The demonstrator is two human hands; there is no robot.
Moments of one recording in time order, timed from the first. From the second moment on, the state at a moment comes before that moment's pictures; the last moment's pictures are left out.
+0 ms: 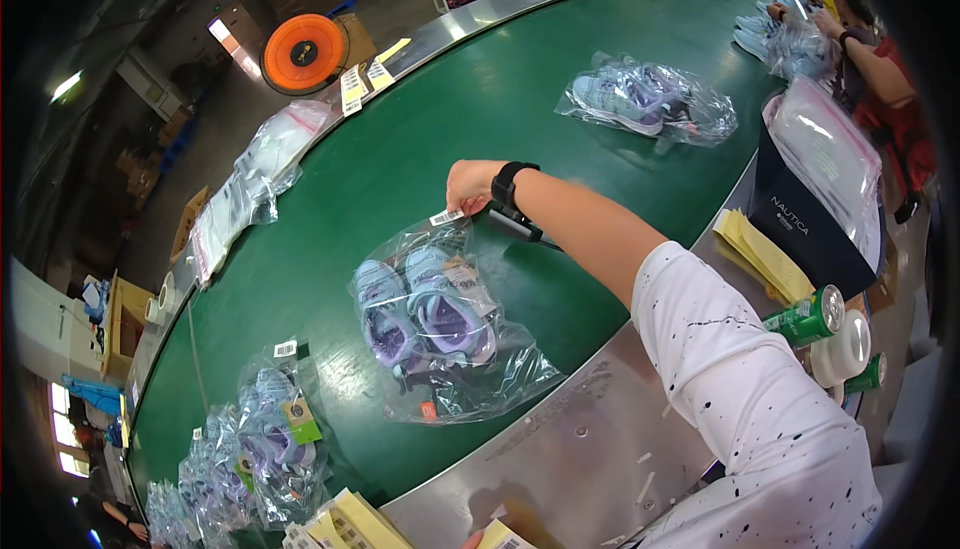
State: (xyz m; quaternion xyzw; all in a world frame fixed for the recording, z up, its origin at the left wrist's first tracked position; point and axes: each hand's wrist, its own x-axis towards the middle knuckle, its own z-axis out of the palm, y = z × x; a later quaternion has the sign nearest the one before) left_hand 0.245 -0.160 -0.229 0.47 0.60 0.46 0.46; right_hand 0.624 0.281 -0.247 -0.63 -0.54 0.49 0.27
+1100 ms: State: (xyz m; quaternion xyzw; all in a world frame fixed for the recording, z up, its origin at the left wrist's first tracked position) left_hand 0.254 -0.145 -0.205 0.38 0.58 0.54 0.49; right_hand 0.452 0.041 -0.168 -0.30 -0.79 0.35 0.41
